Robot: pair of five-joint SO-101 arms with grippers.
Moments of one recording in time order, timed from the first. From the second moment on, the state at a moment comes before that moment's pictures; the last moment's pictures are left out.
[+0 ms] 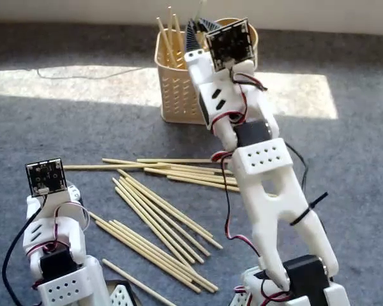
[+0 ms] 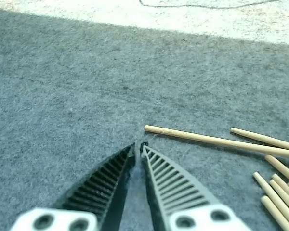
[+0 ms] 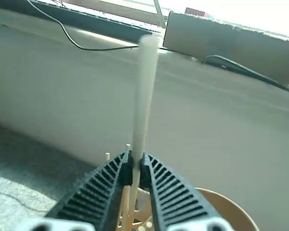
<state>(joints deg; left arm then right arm) -28.2 -103.6 95.6 50.2 -4.9 -22.9 -14.3 18.1 2.2 13.7</state>
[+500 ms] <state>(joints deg) -28.2 -103.6 95.6 50.2 -4.9 -22.8 -11.0 8.2 21.1 13.7</state>
